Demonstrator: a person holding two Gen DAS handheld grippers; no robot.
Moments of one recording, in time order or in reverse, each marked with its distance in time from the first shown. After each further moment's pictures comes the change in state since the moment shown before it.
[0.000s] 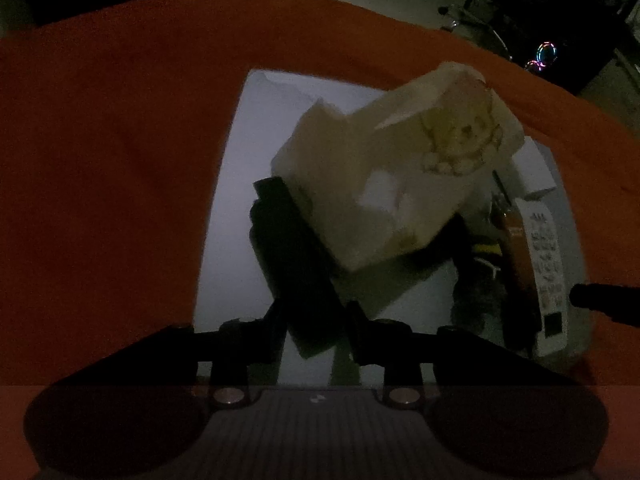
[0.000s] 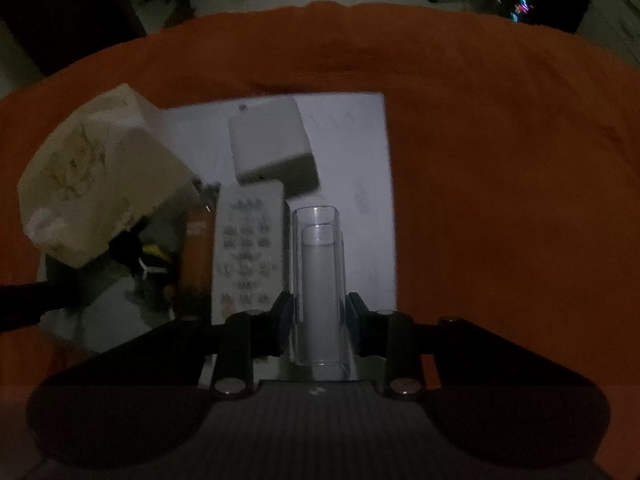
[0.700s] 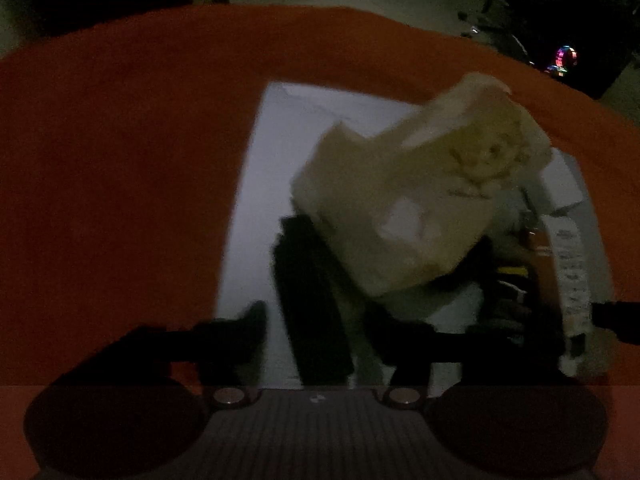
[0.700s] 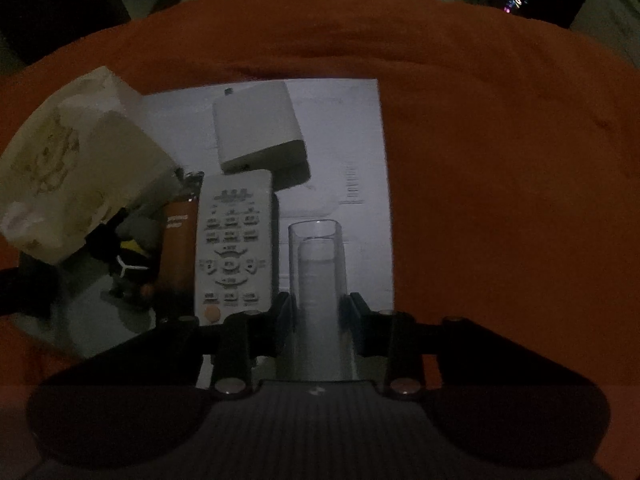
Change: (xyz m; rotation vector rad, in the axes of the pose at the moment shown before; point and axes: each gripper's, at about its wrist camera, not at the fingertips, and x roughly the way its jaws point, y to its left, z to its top) left arm 0.007 -0.009 0.010 -0.004 -0.069 0.129; right arm 0.019 0.009 0.005 -0.035 0.009 -0.050
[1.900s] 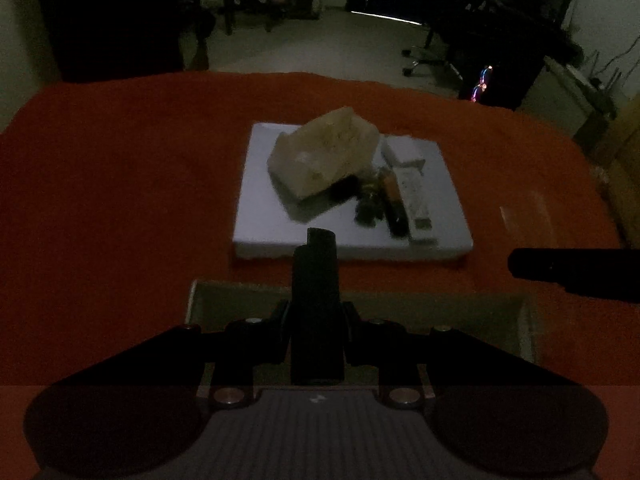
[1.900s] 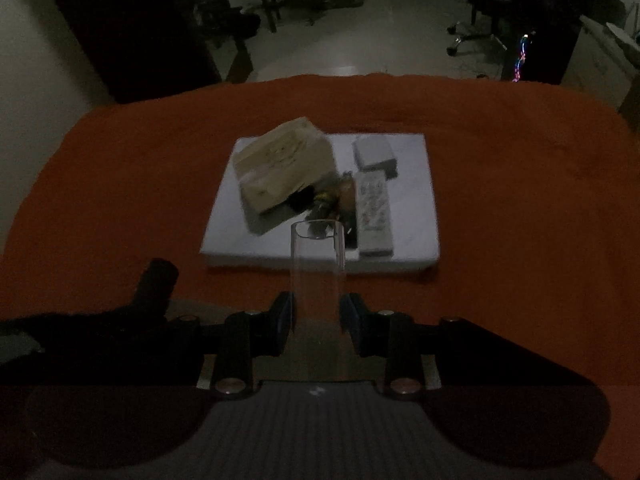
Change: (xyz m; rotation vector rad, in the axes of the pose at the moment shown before) left arm -0.235 -0.011 -0.143 0.077 -0.117 -0.084; right arm -0.251 0.075 -0.137 0.006 -0.175 0.145
